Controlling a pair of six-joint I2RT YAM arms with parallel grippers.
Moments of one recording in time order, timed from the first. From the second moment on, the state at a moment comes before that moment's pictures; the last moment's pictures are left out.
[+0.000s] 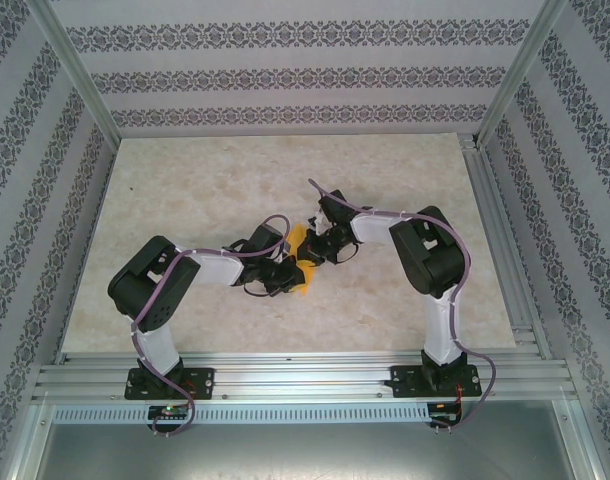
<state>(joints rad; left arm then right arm) -0.65 1.82 0.79 0.04 0.56 -1.08 0.51 2.07 1.24 -0.37 -0.71 0.68</state>
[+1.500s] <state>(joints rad) -0.65 1.84 0.78 0.12 0.53 -1.08 0.39 2.35 1.68 -0.38 -0.67 0.64</state>
